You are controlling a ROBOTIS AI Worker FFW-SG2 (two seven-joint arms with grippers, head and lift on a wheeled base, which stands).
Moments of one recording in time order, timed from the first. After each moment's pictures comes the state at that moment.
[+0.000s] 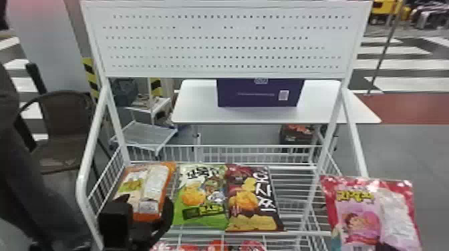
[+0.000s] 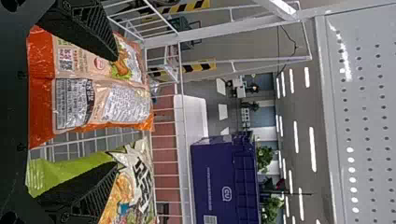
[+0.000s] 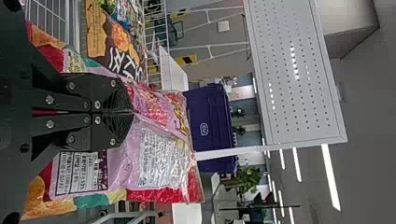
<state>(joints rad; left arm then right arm) 0.20 0.23 -0.19 -1.83 0.13 0.20 0.25 0.87 -0.18 -0.18 -2.26 -0.37 -0.06 0.21</state>
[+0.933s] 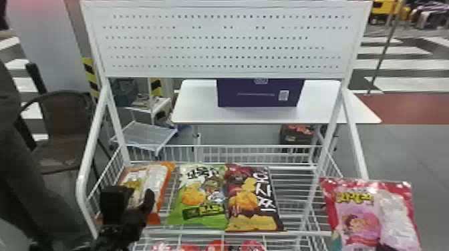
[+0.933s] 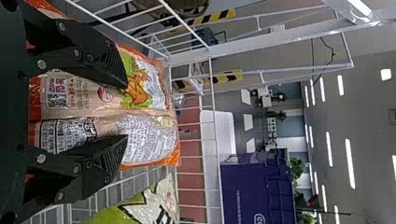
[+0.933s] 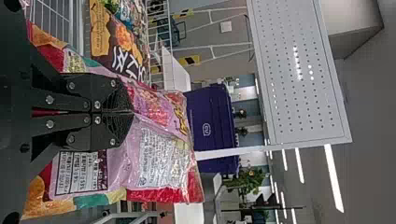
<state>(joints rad) 0.02 0.24 -0.15 -1.57 0.18 0.24 0.22 0.87 -0.19 -0.18 -2.25 -0.38 -0.06 0.22</state>
